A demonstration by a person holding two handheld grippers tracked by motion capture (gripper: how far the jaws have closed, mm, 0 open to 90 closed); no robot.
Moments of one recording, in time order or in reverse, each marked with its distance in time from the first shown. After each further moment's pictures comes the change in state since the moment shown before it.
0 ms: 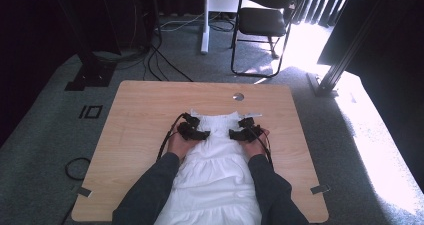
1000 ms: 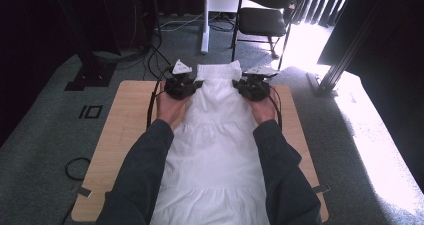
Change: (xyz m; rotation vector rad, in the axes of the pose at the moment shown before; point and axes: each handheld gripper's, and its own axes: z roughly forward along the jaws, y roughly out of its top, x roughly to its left) left arm 0.002 0.101 -0.149 -0.349 0.004 0.159; right arm -0.003 0.127 -0.125 -0.373 0.210 -0.127
